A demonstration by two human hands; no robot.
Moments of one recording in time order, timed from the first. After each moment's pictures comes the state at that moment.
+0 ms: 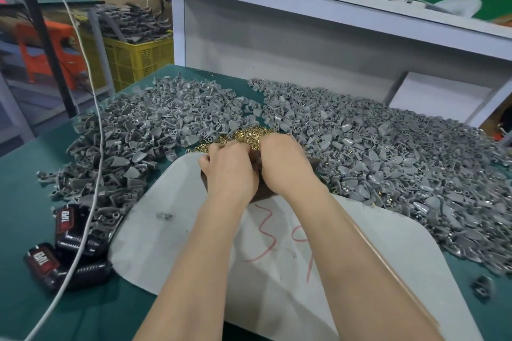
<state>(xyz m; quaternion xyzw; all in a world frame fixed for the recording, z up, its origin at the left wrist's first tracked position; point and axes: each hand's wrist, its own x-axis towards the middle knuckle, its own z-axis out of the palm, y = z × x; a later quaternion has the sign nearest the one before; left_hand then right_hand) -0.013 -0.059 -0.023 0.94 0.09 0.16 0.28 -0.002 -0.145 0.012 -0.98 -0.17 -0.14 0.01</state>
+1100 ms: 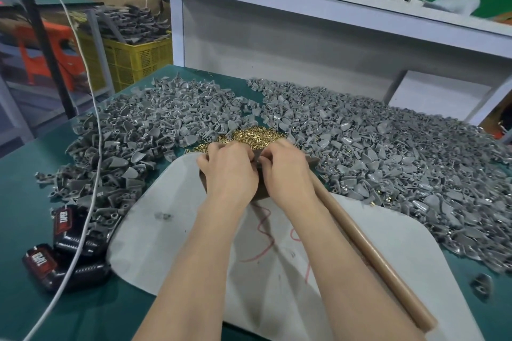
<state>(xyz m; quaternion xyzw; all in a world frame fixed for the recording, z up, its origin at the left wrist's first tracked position) -0.015 -0.060 -0.021 0.94 0.08 0.16 0.29 -0.011 -0.157 -0.012 -0.95 -0.13 -0.18 0.21</state>
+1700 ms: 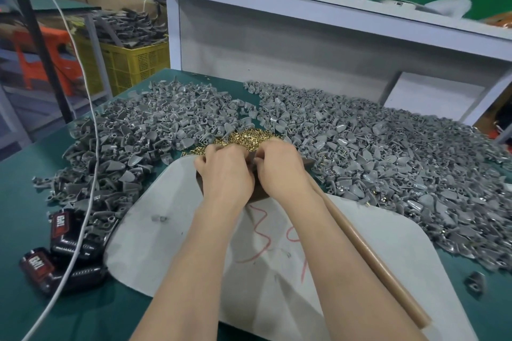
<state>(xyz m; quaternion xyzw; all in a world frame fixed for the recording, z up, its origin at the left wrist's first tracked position) -0.015 -0.060 -0.024 0.94 0.08 0.17 0.29 0.003 -0.153 -0.005 -0.97 -0.12 -0.14 0.13</state>
